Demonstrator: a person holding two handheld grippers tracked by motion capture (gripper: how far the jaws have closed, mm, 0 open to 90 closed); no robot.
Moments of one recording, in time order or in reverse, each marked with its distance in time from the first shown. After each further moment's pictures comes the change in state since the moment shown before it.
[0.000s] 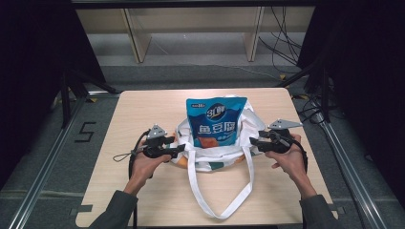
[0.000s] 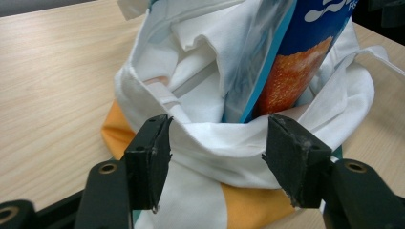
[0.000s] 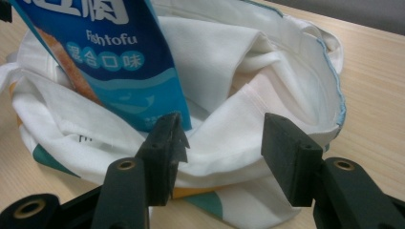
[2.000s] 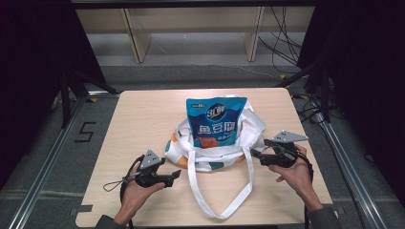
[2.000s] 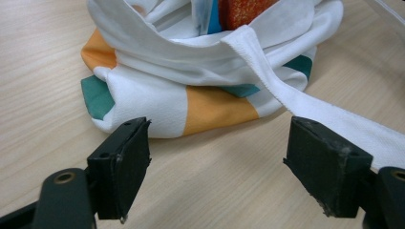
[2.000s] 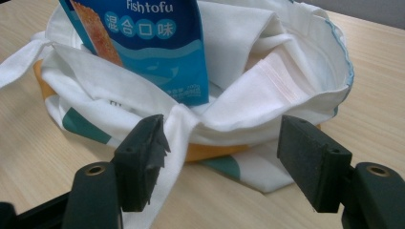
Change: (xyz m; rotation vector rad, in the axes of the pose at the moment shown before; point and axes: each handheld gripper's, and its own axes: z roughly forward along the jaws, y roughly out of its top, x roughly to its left) left arm -0.035 -0.059 -0.033 0.036 0.023 0.051; right arm 0.021 -0.024 -0.026 -0.005 -0.002 -0.009
